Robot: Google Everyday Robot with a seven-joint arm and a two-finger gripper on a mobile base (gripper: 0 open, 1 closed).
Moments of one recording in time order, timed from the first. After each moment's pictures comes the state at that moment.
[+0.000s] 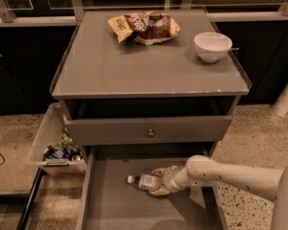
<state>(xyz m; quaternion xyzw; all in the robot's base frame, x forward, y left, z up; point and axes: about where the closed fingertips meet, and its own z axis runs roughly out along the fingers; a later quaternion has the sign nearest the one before) 0.517 -0.065 0.371 -0.63 0.69 0.19 0.30</state>
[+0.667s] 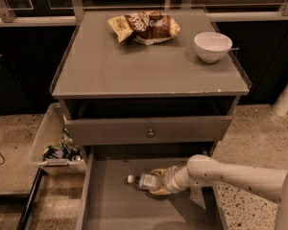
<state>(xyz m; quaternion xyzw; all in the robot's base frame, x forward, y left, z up) 0.510 -0.063 0.377 -0.64 0.68 0.19 0.30</state>
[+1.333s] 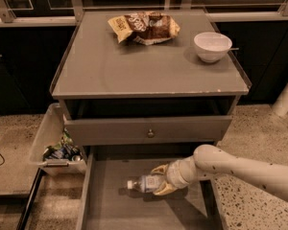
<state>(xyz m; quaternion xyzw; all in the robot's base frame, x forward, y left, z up) 0.491 -0.068 0.442 -0.70 0.62 0.20 0.30</state>
